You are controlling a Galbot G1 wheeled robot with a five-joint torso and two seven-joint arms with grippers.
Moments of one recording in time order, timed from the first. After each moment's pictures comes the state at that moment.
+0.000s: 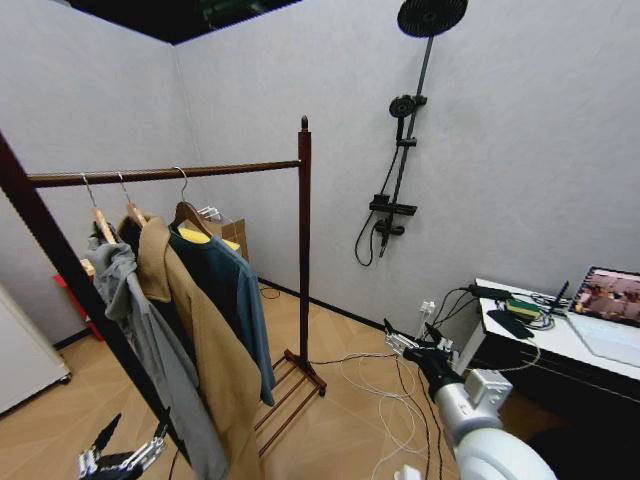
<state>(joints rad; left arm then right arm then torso) 1.94 -1.35 -0.90 -2.27 -0.51 -0.14 0.13 -1.38 1.21 0.56 2.50 0.54 -0.53 0.45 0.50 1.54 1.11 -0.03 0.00</state>
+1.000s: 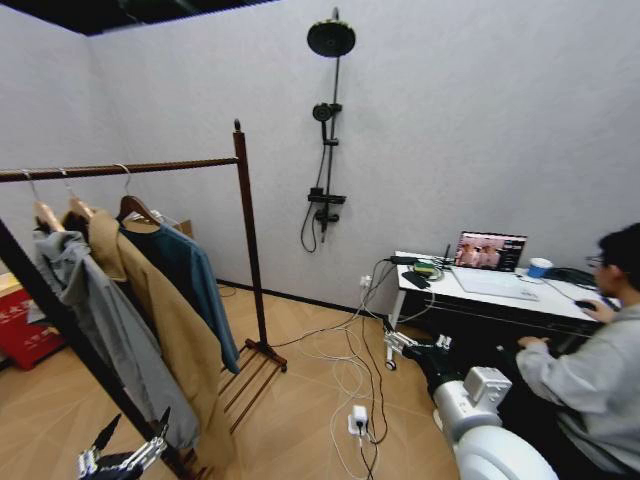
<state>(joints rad) 1.94 -1.35 -0.90 -2.27 -0.51 -0.14 0.13 -1.36 1.20 0.56 2.50 0.55 -0.53 0.44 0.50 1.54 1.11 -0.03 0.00</state>
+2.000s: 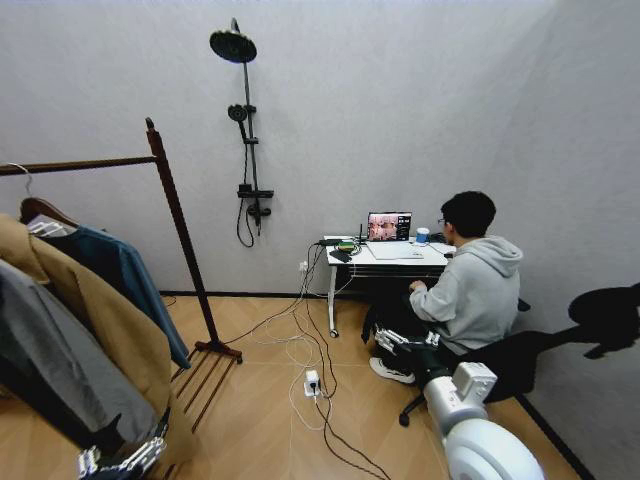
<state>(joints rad) 1.94 -1.35 -0.90 -2.27 -0.51 -0.14 0.13 -1.31 1.20 0.51 2.46 0.55 -0.52 0.43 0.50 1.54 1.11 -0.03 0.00</state>
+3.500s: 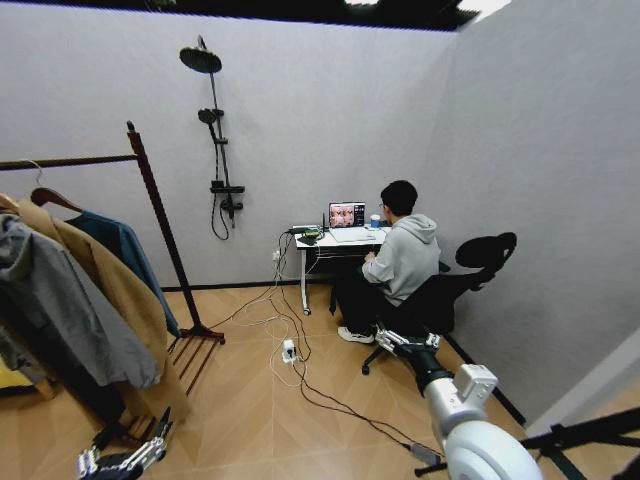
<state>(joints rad) 1.94 -1.35 -0.90 -2.27 -0.51 -0.14 0.13 -1.34 1.22 0.52 2.47 0.54 -0.50 0.42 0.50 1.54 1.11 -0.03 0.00</state>
